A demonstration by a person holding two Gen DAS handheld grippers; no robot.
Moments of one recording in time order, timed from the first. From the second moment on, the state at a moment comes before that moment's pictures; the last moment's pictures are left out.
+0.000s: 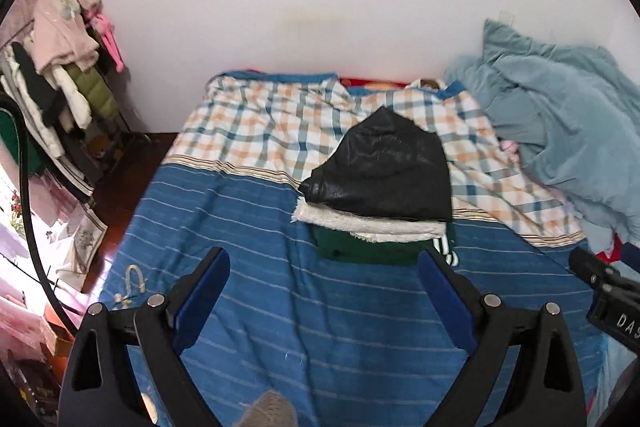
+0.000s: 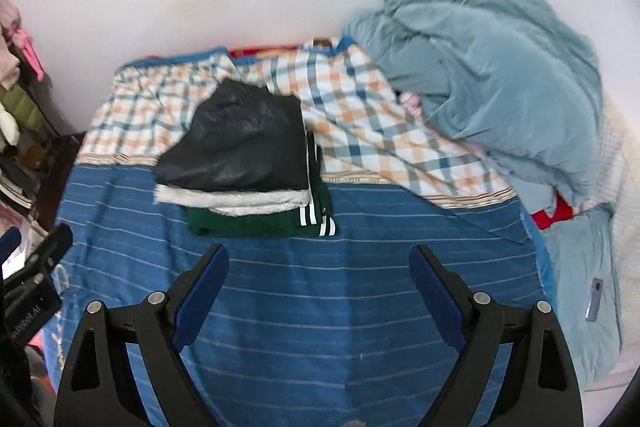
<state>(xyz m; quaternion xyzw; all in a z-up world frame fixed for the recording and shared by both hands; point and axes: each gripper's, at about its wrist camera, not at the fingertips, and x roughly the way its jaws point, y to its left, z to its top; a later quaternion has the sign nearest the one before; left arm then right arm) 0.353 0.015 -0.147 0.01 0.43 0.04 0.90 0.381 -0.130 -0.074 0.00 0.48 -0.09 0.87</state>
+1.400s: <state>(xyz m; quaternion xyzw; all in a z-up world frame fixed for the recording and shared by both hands) 0.151 0.003 0.016 0.02 0.36 0.04 0.93 0.104 -0.100 0.170 -0.02 0.37 -0.07 0.93</state>
